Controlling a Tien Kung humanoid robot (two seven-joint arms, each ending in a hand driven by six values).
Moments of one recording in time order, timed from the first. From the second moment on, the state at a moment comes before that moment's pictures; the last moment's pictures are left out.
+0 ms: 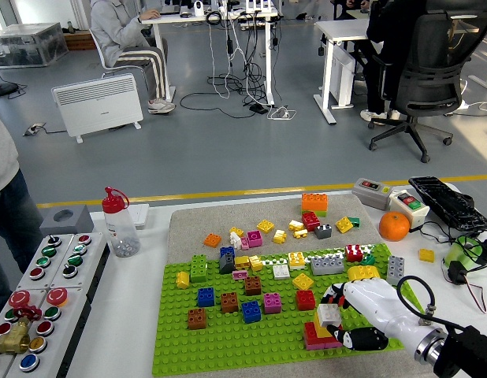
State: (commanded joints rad) left arm -0.09 0.01 -1.22 -0.18 1.02 0.24 0.22; right arm 0.35 -0.54 0.81 1.63 -2.01 -0.09 -0.18
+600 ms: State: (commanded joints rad) left arm -0.09 0.01 -1.22 -0.18 1.01 0.24 0.22; right arm 0.35 -0.54 0.81 1.63 -2.01 -0.08 -0.19
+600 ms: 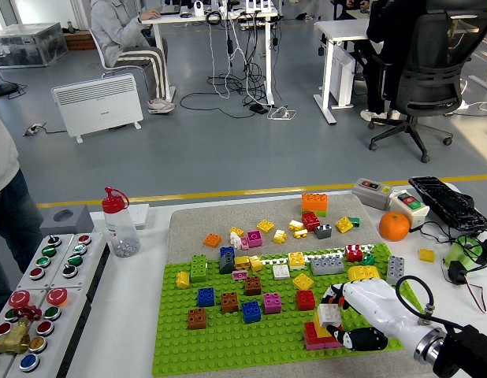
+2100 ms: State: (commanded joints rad) left arm -0.09 0.01 -1.22 -0.18 1.01 0.24 0.22; right arm 0.37 -0.54 0.81 1.63 -2.00 -0.07 -0.18
